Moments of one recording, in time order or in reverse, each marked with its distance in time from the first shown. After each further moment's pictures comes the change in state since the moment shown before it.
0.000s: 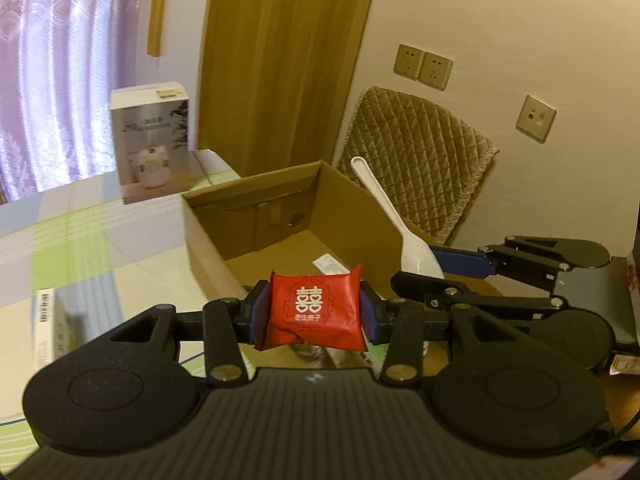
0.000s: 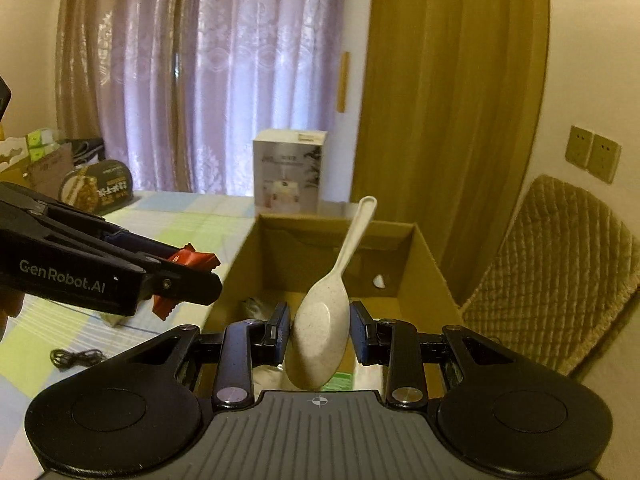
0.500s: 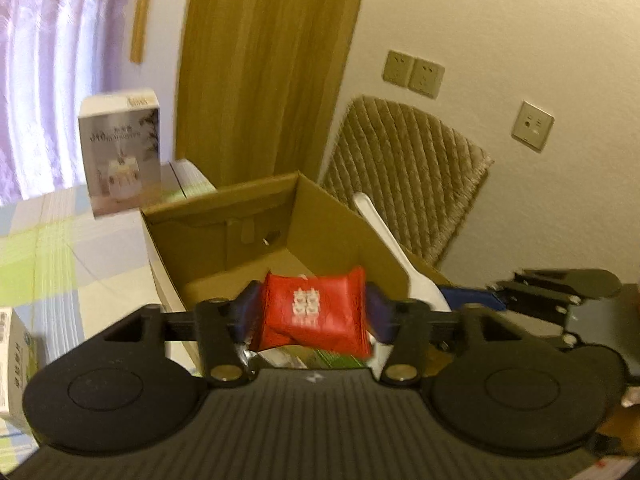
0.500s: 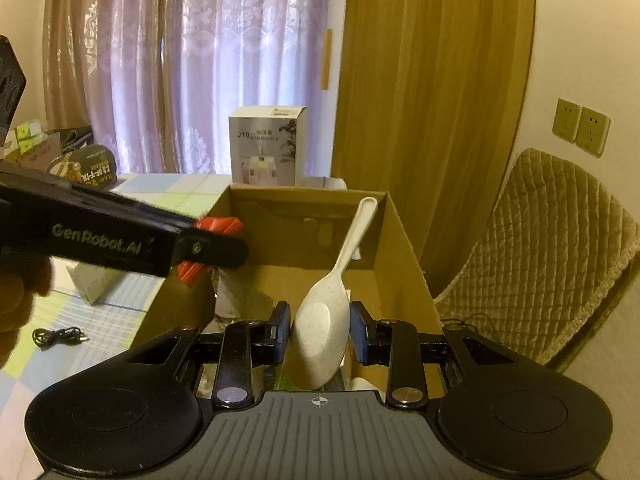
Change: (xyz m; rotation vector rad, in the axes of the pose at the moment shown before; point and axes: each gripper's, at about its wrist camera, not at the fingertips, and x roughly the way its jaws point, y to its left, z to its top) left arm 0.037 -0.018 0.008 0.003 -0.061 -0.011; right arm 0.000 -0.032 -0.016 0.017 0.057 -0.011
